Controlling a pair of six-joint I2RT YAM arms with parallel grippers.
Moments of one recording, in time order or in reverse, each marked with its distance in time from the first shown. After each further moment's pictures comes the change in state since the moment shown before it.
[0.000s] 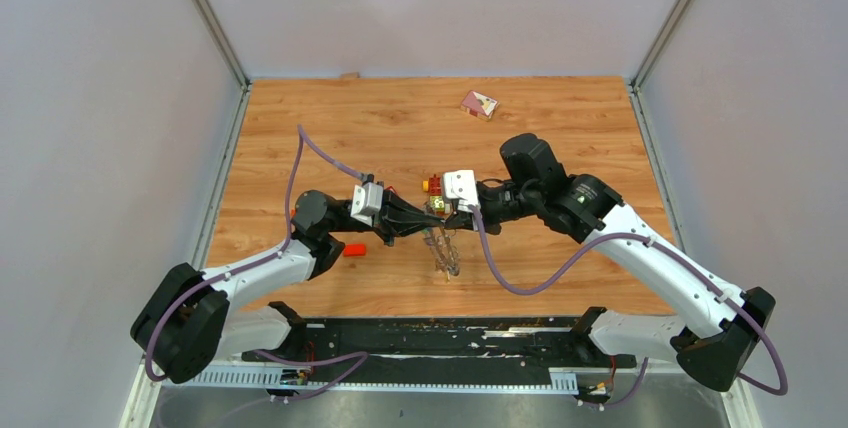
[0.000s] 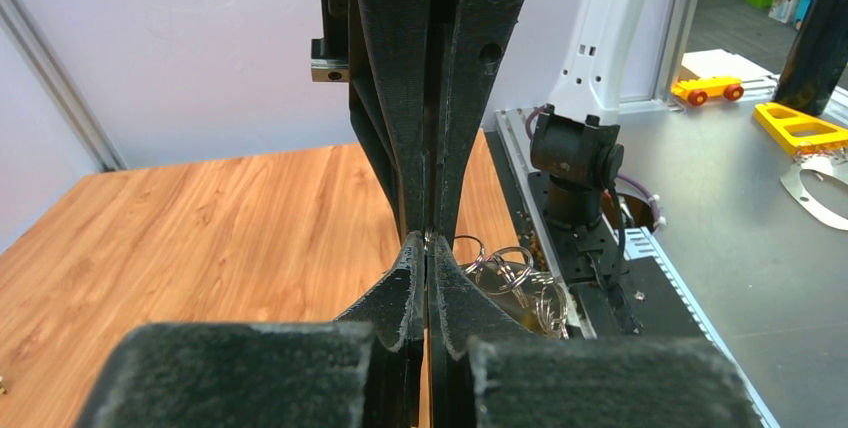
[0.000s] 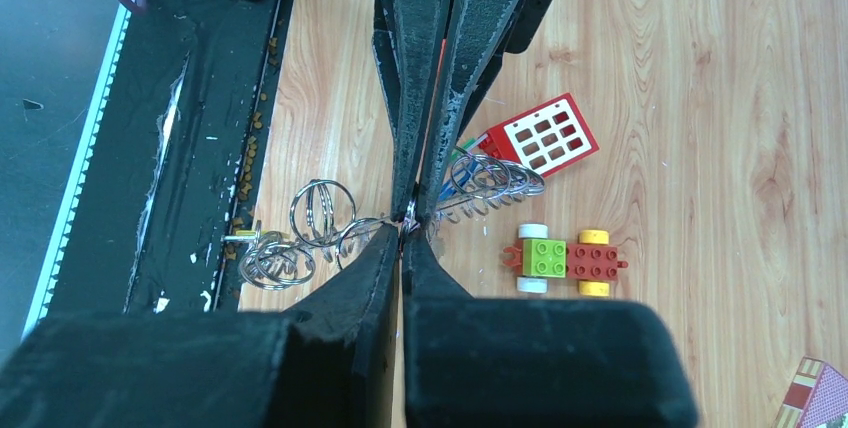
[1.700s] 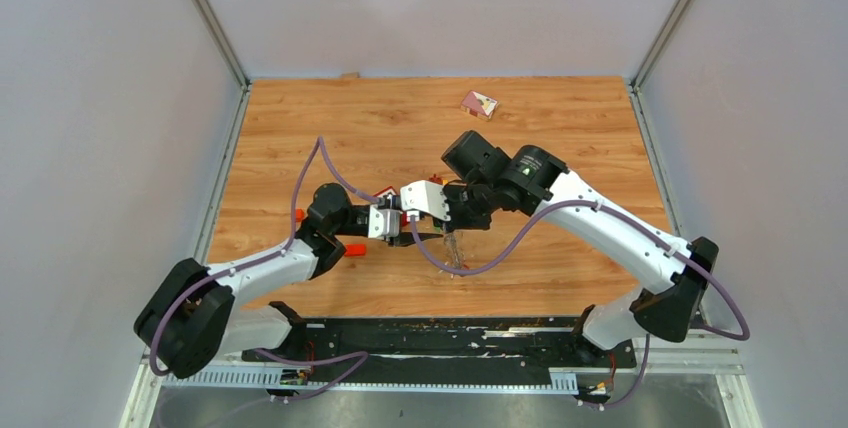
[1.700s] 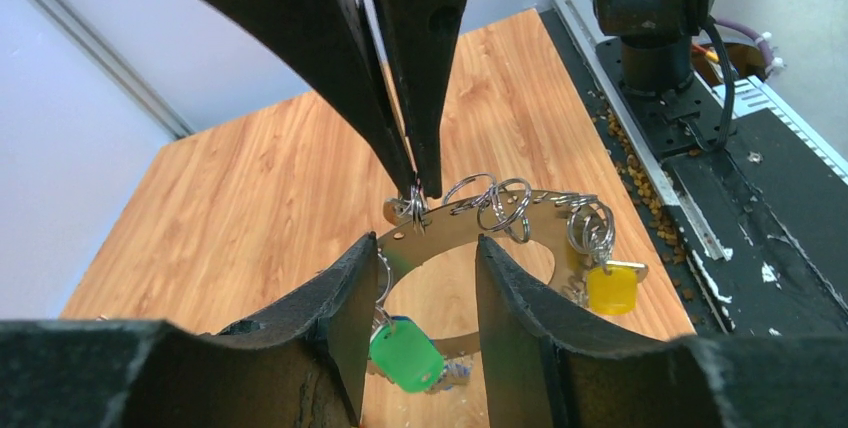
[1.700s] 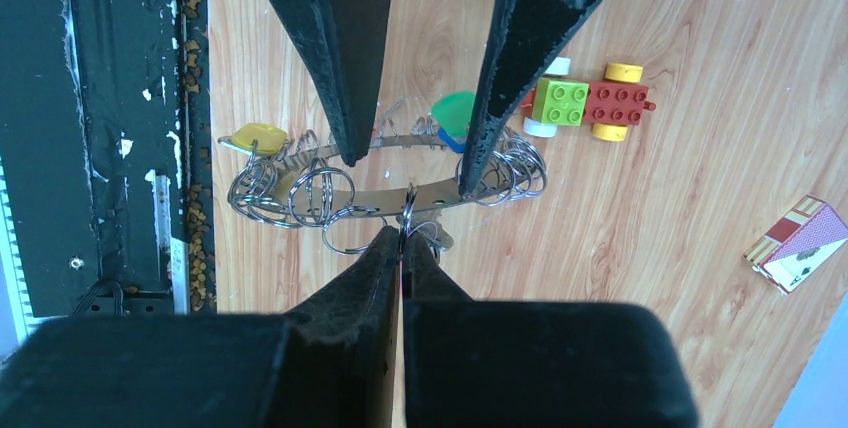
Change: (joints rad) left arm 0.002 0.010 0.005 -0.340 0.029 0.550; right arm 0.148 0.299 0.346 -0.461 0.443 -0.087
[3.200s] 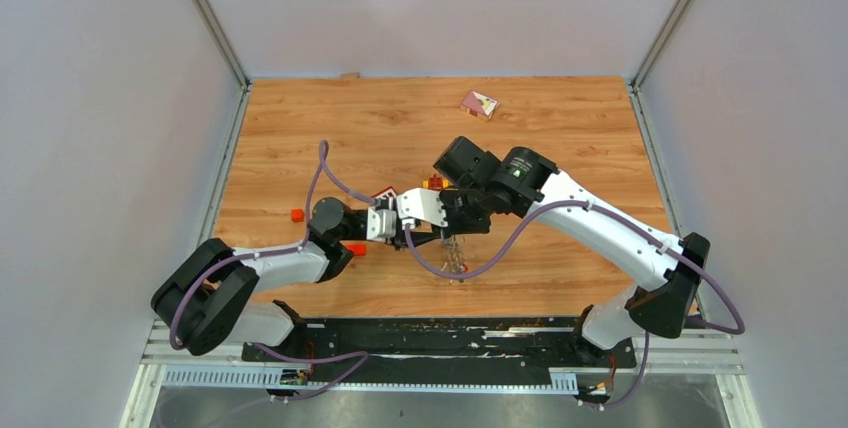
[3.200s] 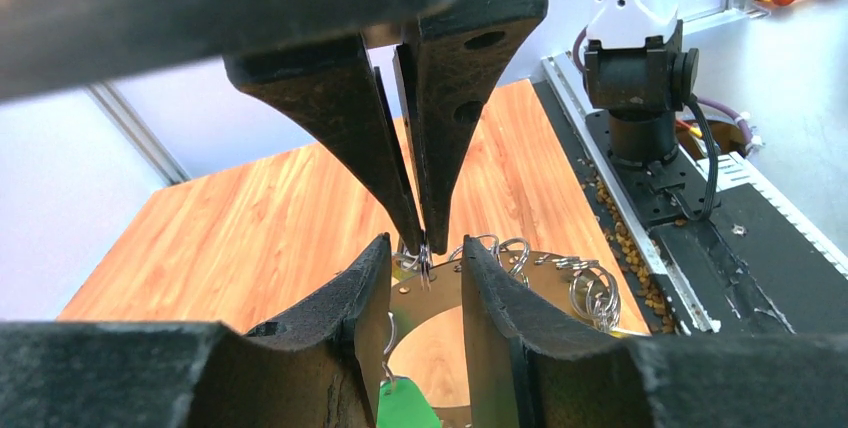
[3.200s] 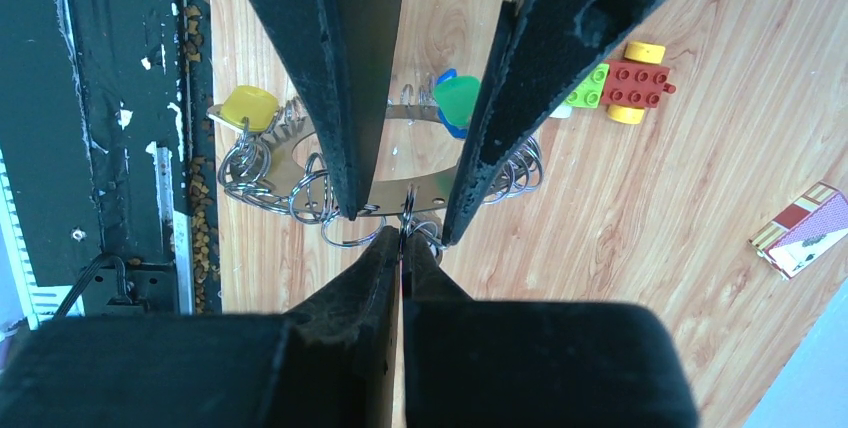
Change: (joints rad) left arm -0.050 0.148 -0.068 0.460 -0.057 -0.249; right arm 0.041 0.047 0.042 -0.068 0.061 0.000
